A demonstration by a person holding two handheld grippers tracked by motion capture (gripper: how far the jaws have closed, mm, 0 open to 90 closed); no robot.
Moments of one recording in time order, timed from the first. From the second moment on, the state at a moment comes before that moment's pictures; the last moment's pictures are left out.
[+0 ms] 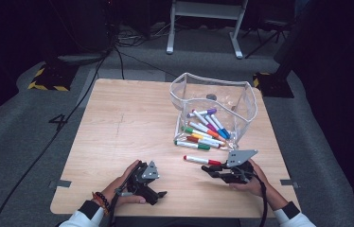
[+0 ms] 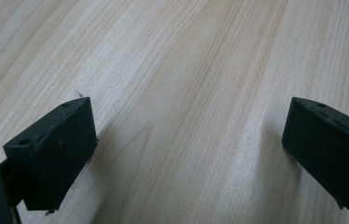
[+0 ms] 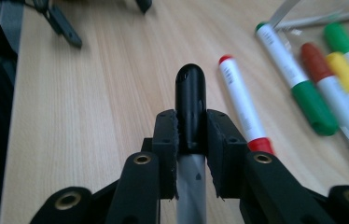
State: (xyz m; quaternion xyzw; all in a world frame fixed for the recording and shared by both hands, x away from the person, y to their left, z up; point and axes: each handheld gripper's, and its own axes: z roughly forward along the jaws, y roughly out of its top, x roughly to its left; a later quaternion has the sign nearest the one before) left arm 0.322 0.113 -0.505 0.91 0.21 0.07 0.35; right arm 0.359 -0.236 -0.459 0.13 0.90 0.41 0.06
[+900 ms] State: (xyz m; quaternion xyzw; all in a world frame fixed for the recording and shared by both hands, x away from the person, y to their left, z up) left arm 0.322 0.113 -0.505 0.91 0.21 0.07 0.35; right arm 0.373 -0.271 -0.345 0.15 0.85 0.48 0.16
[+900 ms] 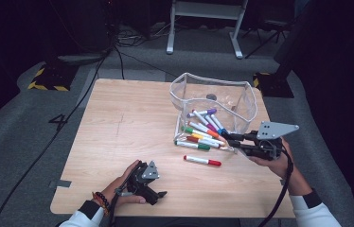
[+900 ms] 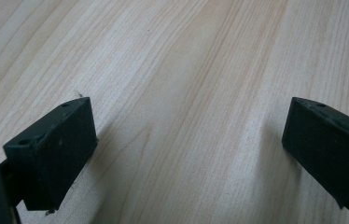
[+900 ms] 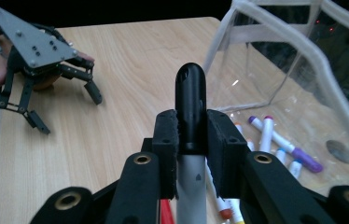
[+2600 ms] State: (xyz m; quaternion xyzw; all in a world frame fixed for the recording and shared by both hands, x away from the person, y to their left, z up) left arm 0.322 0.114 -0.505 0.91 0.21 0.07 0.35; right arm 0.515 -0.221 -0.292 0.24 0.88 0.36 0.21
